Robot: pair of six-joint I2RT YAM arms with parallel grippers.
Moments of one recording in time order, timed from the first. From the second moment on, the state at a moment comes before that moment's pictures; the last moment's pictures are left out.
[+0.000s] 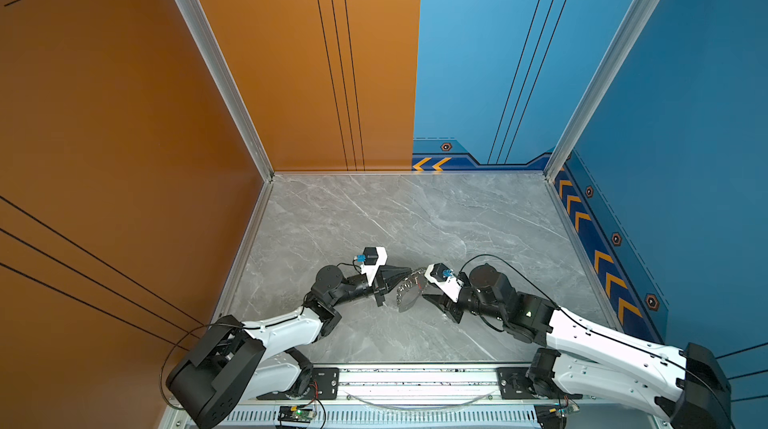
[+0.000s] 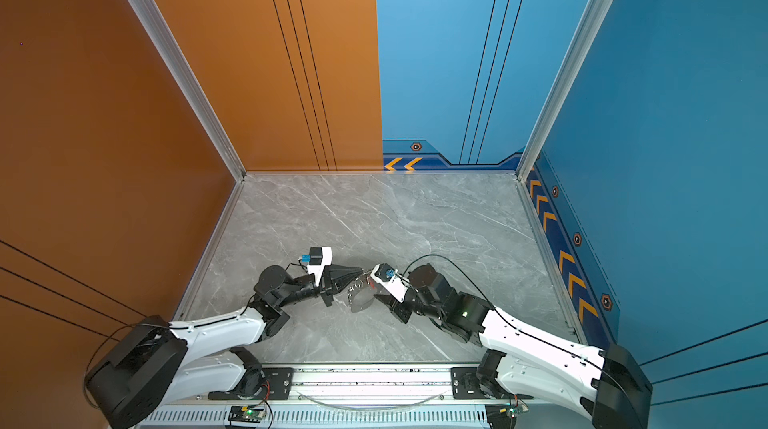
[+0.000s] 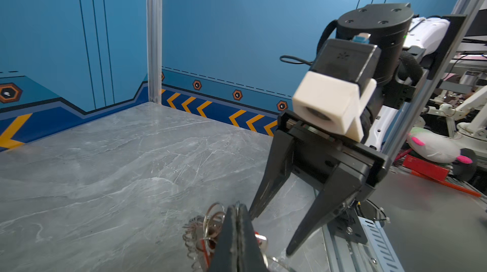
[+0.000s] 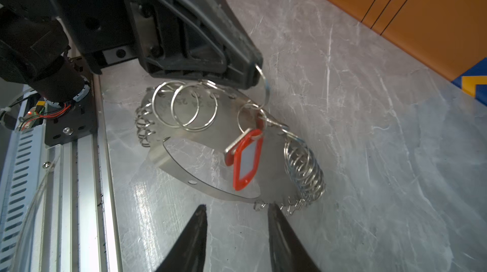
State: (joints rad) left arm -0.62 1.20 0.27 1.06 0.64 -0.24; right arm 0.95 0.93 0.56 -0.11 -0.08 -0.10
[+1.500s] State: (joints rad) left arm -0.97 1.09 0.44 0.70 -0.35 -0.27; right arm 1.18 1.32 0.23 0.95 0.42 -0.18
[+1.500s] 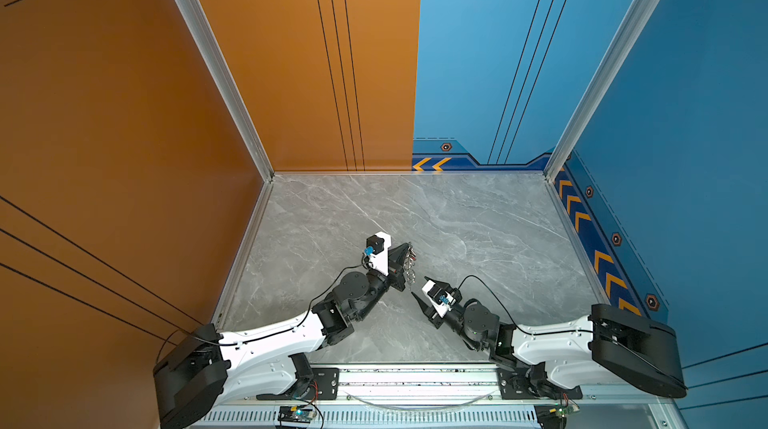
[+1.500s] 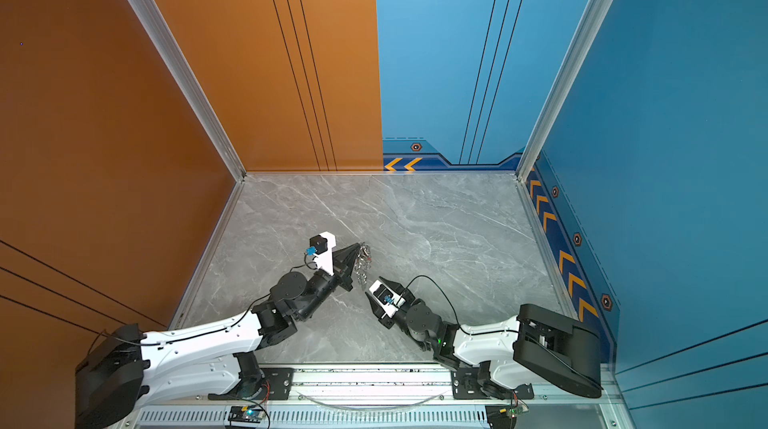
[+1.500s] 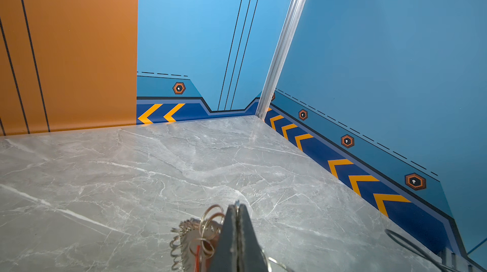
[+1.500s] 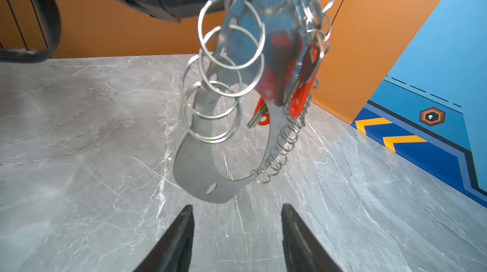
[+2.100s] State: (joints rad) left arm -1.04 1.10 0.47 0.69 -0.41 -0.27; right arm 1.24 1.55 0.23 1.25 0.49 -0.19
